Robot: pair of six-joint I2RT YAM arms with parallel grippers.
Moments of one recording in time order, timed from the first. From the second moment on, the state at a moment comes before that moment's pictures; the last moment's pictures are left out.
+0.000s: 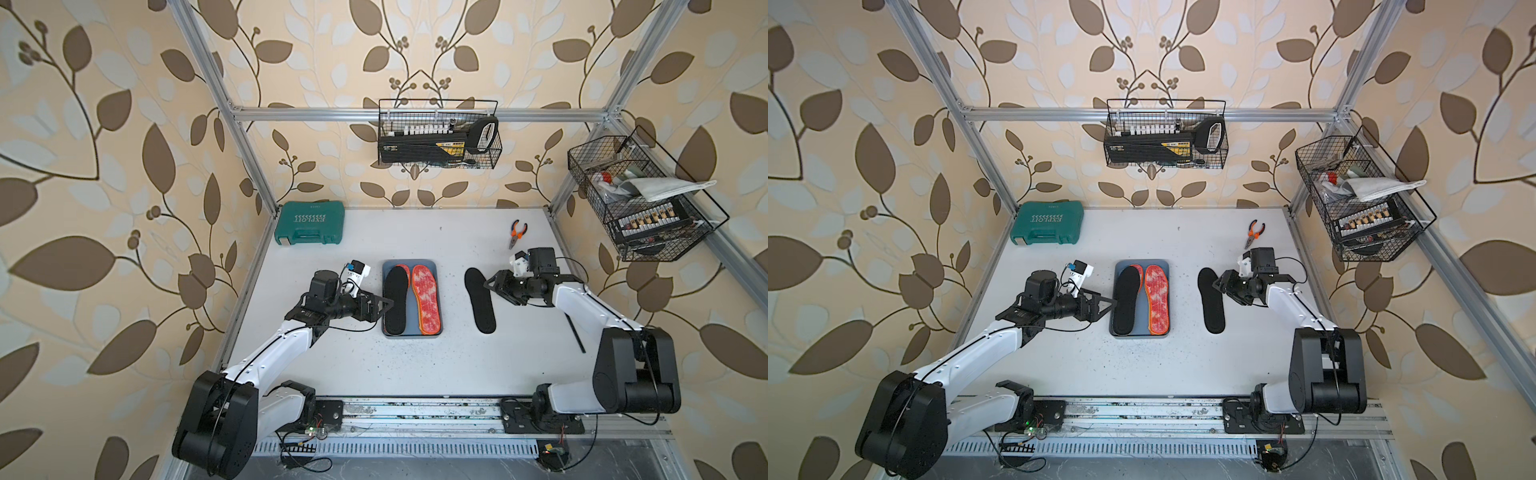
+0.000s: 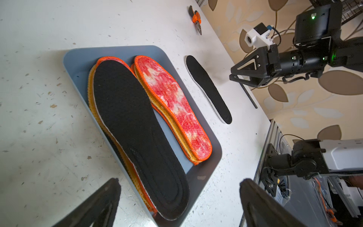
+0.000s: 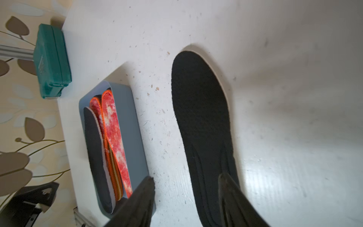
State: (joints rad) left arm -0.34 1.12 0.52 -0.01 0.71 -0.26; right arm -0.04 1.40 0.84 -0.47 -0.37 0.47
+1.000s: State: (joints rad) left arm -0.36 1.09 0.50 0.01 0.73 -0.24; right arm 0.13 1.63 0.87 -0.48 -0.12 0.44
